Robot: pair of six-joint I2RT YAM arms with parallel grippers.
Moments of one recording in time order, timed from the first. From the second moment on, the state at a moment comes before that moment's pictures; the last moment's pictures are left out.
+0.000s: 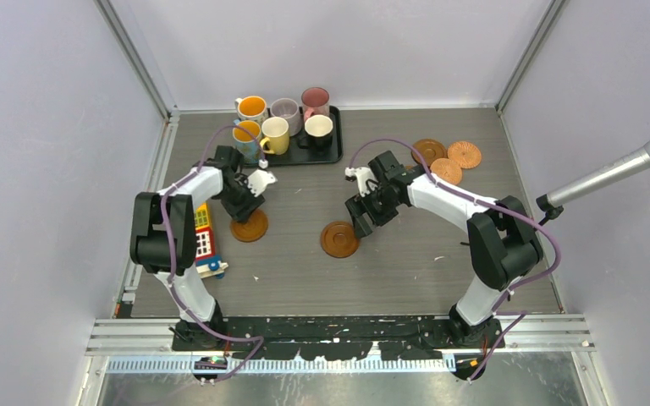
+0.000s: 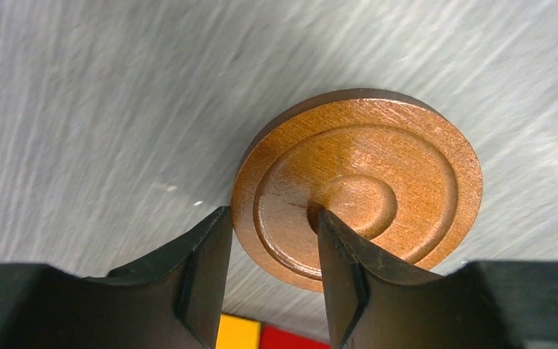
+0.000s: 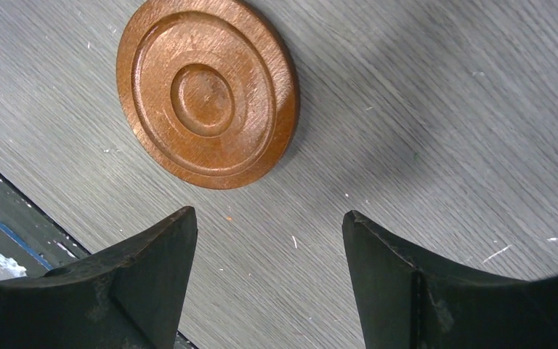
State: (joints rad) left arm -0.12 1.77 1.12 -0.66 0.21 0.82; right arm 0.51 1.69 1.14 -0.62 -0.36 -0.08
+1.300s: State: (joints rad) left arm 0.07 1.87 1.28 -0.72 0.19 0.95; right arm 0.60 1.78 1.12 -0.64 -0.33 -0.21
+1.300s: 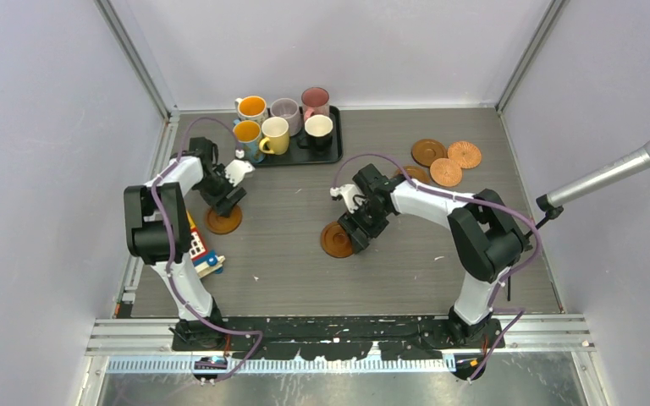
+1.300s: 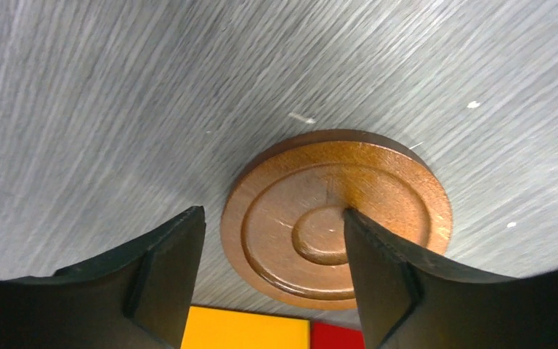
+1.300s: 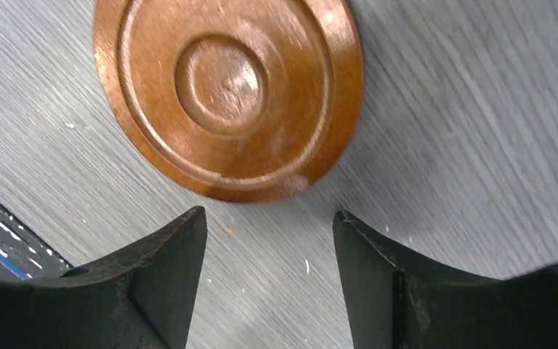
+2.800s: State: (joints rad) left arm -0.68 1.79 1.15 -0.48 0.21 0.43; right arm 0.24 1.75 1.36 -0.64 -0.21 -0.08
